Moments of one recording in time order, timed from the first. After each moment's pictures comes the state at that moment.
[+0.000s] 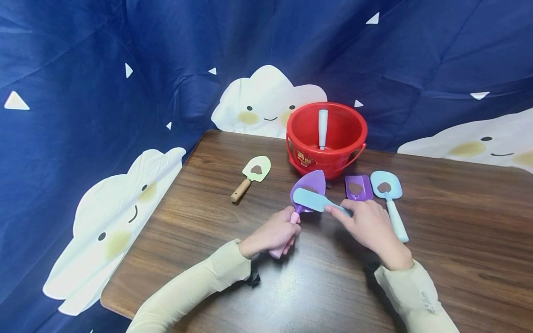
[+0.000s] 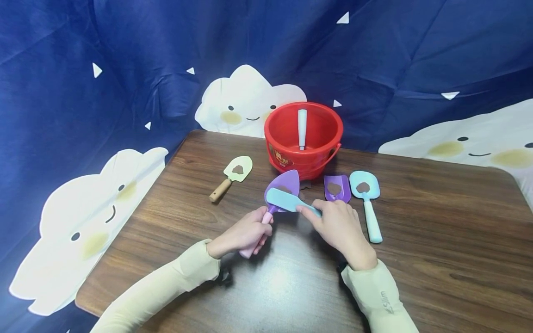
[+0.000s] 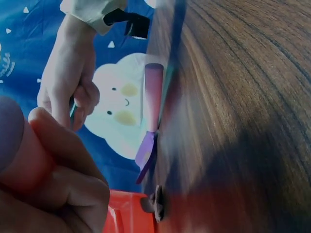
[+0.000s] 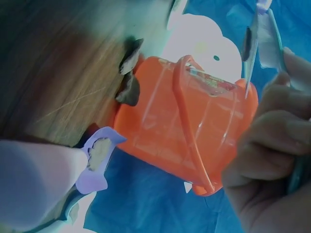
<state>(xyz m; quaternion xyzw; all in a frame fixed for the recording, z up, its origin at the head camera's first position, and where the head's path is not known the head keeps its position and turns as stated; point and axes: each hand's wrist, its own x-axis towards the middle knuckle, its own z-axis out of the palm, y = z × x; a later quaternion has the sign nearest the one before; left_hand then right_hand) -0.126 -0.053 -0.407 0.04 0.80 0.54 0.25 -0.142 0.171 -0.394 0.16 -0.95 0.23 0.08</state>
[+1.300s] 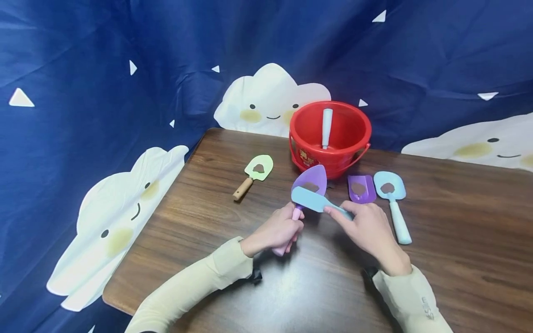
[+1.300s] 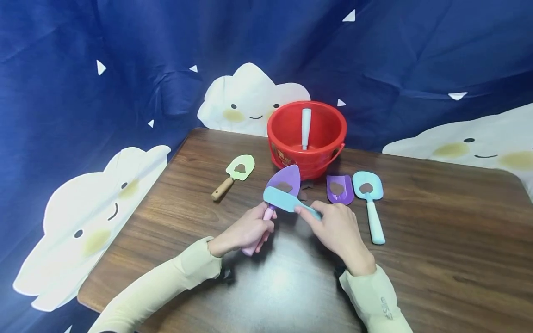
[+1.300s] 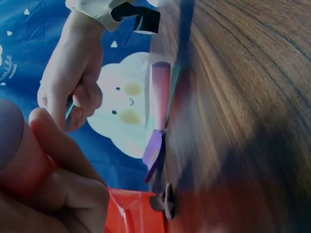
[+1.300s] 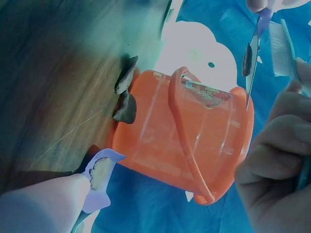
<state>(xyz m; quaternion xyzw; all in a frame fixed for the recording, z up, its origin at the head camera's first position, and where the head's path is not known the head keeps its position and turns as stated) -0.128 -0.051 -0.399 0.05 0.82 0.52 0.22 -0.137 0.165 -0.396 0.16 -0.94 0.29 0.10</state>
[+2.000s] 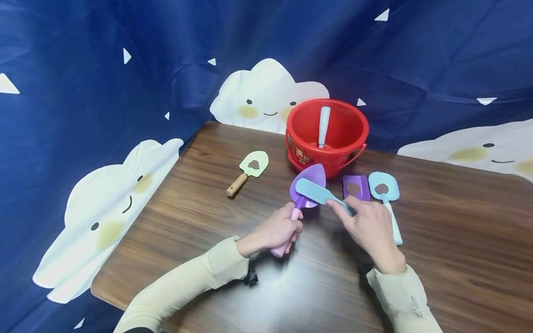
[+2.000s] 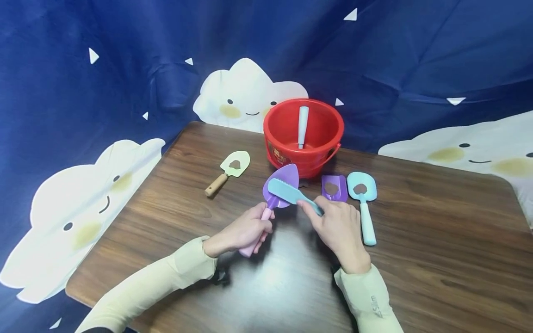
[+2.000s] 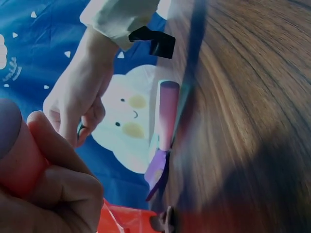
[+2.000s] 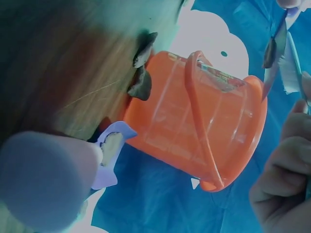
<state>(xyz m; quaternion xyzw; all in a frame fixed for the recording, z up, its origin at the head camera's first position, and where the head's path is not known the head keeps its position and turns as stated) -0.124 -0.037 -0.395 0.04 0.78 0.57 0.25 -0.144 0.179 -0.402 0.19 -0.93 0.22 0.25</state>
